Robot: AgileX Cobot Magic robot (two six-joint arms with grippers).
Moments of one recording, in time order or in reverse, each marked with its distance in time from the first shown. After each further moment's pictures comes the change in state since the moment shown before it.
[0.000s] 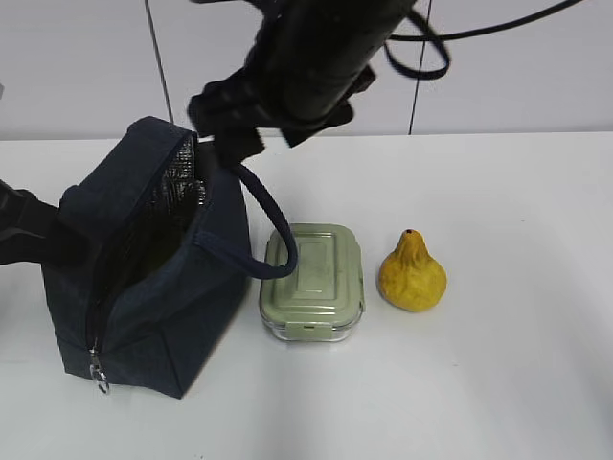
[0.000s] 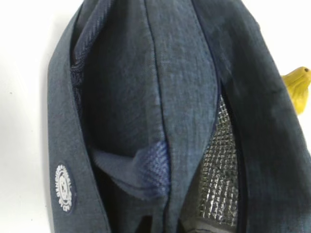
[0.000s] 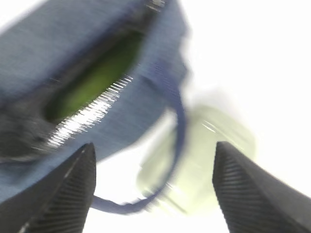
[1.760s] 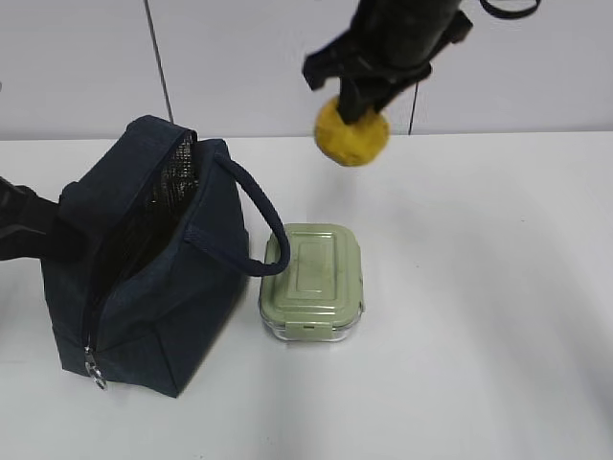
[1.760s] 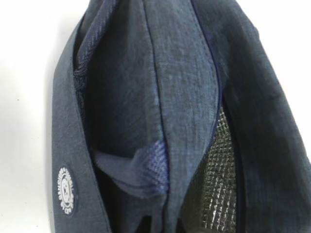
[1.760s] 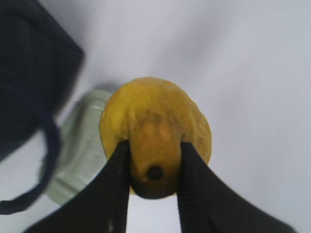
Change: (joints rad) left arm 0.000 0.000 0.000 0.001 -0.025 0.000; right arm -0.168 0.072 -0.192 -0.032 0.210 -0.097
